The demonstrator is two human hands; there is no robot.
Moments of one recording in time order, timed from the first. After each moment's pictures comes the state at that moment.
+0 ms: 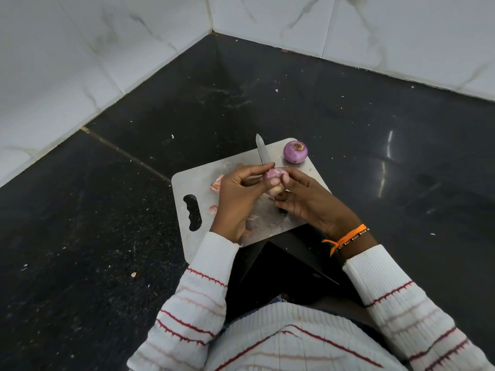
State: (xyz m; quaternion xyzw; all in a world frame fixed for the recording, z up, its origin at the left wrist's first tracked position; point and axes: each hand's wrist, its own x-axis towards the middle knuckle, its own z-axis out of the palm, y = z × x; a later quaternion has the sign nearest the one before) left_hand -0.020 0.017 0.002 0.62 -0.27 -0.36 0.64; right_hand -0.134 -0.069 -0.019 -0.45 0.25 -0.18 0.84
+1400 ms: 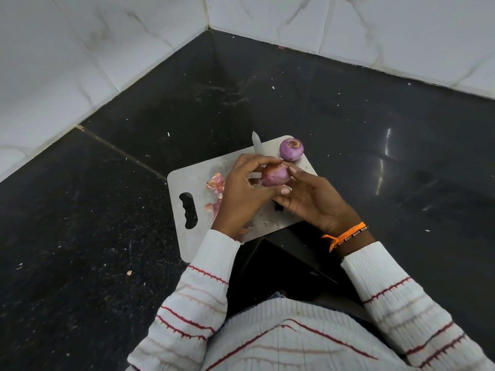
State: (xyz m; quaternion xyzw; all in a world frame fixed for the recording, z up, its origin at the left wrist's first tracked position) left_hand -0.021 0.012 0.000 0.66 -0.44 -0.26 0.55; right_hand -0.137 -0.075 -0.021 -0.29 0.20 -0.19 0.92
